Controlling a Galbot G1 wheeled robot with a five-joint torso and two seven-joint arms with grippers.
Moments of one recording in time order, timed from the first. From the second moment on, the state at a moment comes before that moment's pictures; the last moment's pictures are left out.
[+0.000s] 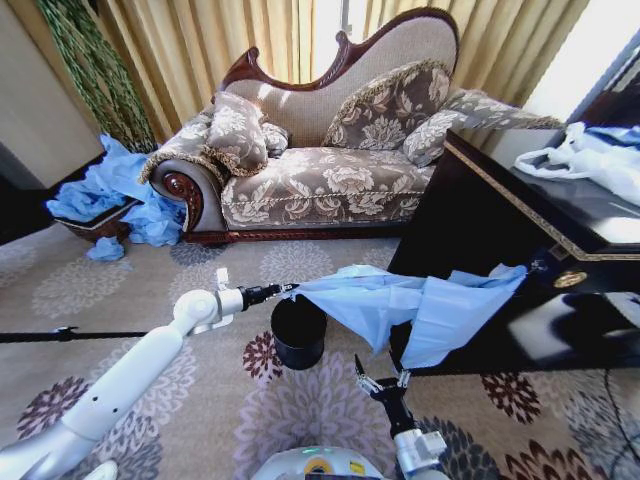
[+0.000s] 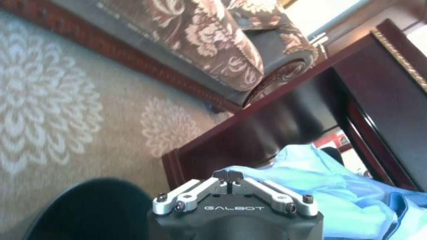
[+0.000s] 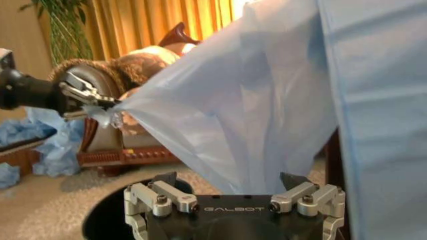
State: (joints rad) left arm 0.77 -0.75 -0.12 -1.75 -1.60 0.62 0.13; right arm -1.81 1.43 0.38 2.06 0.12 0.27 -0.06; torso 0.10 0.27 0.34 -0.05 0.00
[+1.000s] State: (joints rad) left arm 0.77 -0.60 -0.21 -1.75 -1.59 0.59 0.19; right arm -1.80 1.41 0.38 2.08 0.13 0.27 -0.06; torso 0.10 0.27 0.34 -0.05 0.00
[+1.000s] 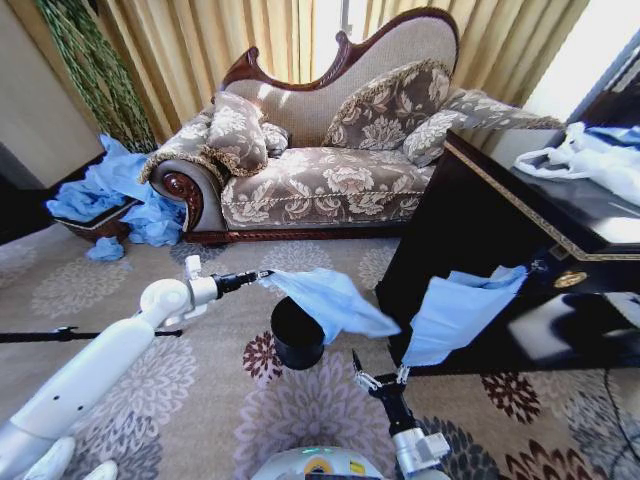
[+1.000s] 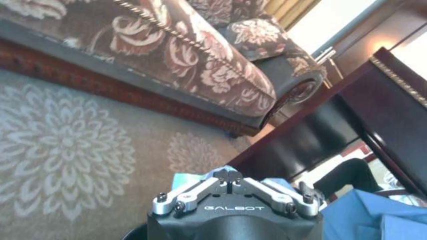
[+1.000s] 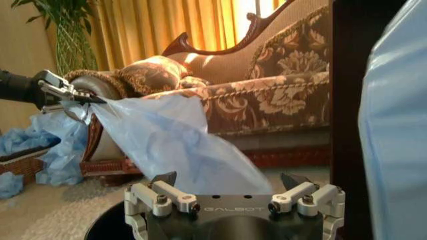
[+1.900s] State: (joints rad) left arm 0.69 -0.63 -0.14 -1.93 -1.62 0.59 0.11; right arm -1.75 1.24 0.29 2.34 0.36 0.13 -0.01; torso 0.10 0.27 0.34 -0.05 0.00
